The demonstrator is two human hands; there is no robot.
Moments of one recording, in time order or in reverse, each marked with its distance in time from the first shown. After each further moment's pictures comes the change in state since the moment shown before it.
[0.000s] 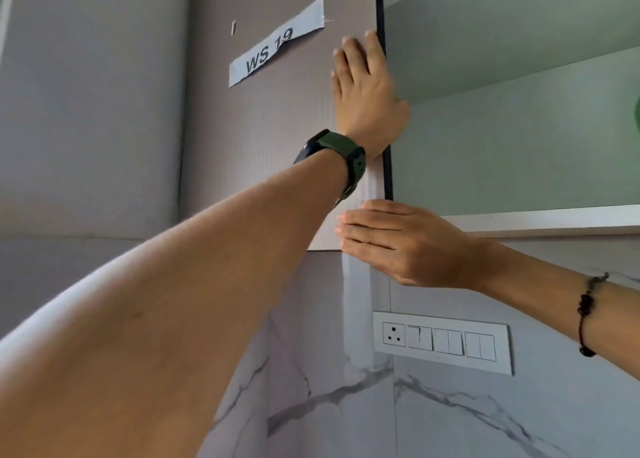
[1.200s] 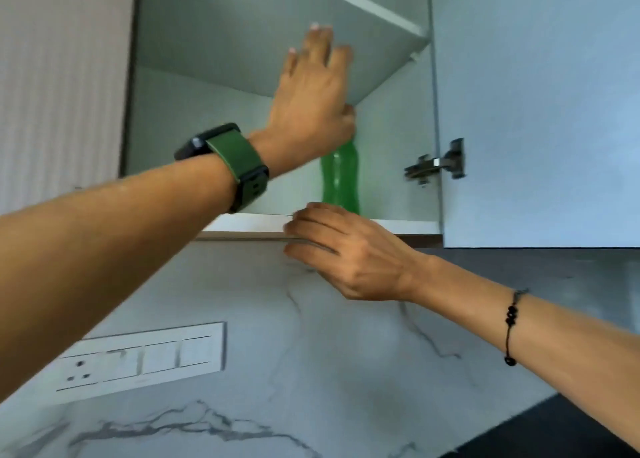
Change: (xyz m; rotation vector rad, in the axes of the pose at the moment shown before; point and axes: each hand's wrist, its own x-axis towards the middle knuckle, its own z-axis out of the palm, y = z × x) left_hand -0.014 0.130 0.067 -0.513 0.080 0.494; right_hand -0.108 0.025 -0.151 -0.153 -0.699 0.216
